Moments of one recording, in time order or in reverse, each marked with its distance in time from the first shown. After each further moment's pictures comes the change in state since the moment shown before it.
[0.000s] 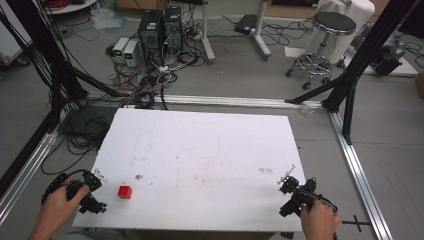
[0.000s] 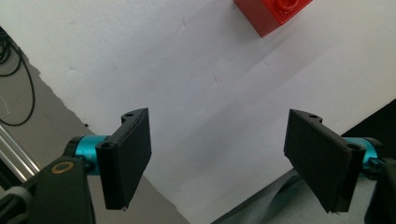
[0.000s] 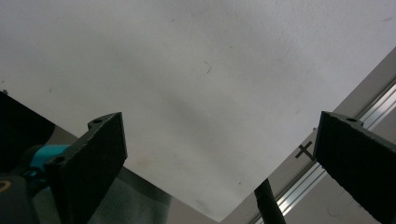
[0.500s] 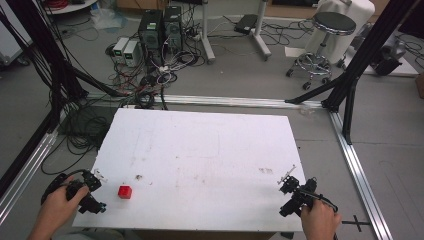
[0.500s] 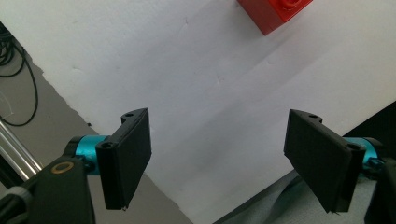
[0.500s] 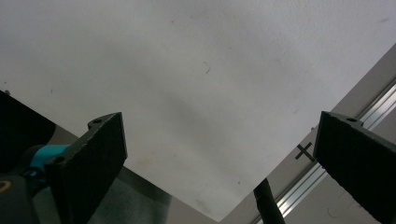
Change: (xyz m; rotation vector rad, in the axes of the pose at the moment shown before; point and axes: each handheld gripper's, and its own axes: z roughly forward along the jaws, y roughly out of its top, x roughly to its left) left arm 0.000 -0.001 0.000 -0.003 0.006 0.005; right arm 0.000 -0.001 -0.002 -0.011 -0.001 0.003
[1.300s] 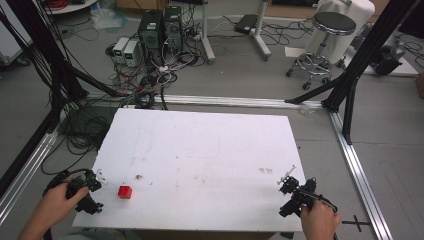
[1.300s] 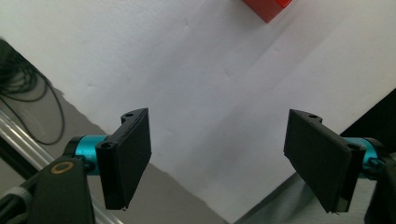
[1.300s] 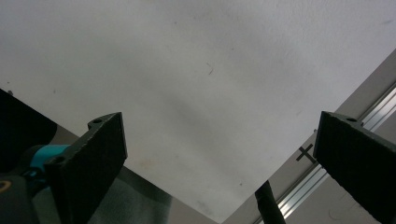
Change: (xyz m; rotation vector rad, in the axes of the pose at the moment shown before) left arm 0.003 0.004 -0.001 0.023 0.033 0.183; right arm 0.001 0.000 0.001 -0.007 0.005 -0.006
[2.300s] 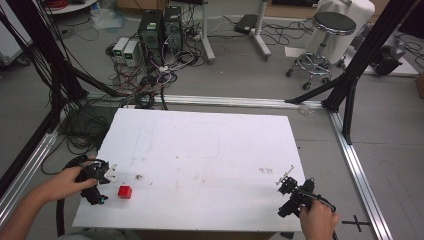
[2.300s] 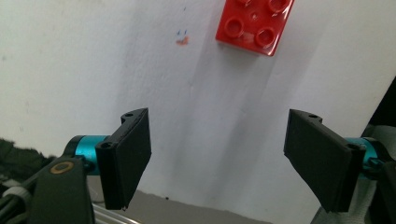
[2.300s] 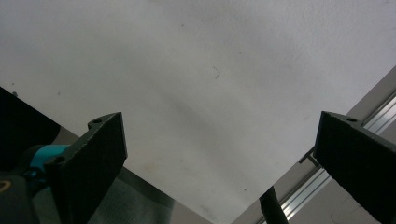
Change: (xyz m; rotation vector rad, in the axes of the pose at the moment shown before) left arm 0.016 0.039 -0.002 -0.012 -0.086 0.428; right arm 0.001 0.002 0.003 0.003 0.012 -0.012
